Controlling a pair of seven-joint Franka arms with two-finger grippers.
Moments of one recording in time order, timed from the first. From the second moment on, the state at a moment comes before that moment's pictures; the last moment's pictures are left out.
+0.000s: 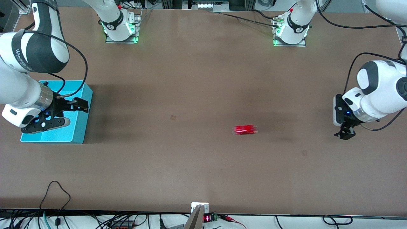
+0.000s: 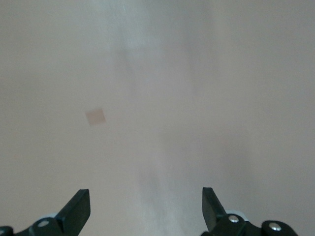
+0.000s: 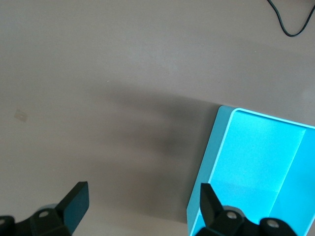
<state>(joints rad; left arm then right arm) 0.34 0.32 -0.27 -1.92 0.07 2.27 1.74 0.20 0.31 -0.13 -1.51 0.02 1.74 -0.18</state>
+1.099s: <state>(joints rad) 0.22 0.28 -0.27 -1.78 0.04 2.23 0.16 0.17 0.31 -0.14 -1.51 0.02 1.72 -0.18</state>
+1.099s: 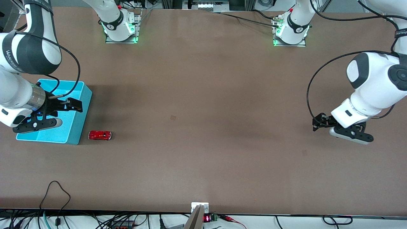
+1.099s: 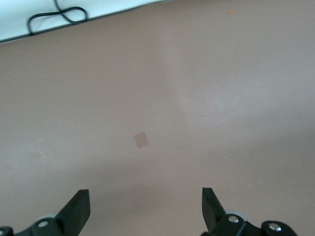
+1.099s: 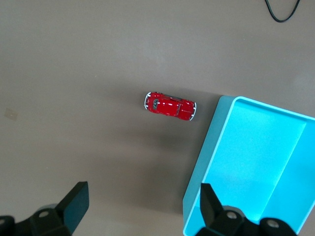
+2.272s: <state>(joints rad) 0.03 0.09 -0.01 -1.60 -0.02 1.72 -0.03 0.16 0.36 -0.10 -1.90 0.01 2.15 -0.83</state>
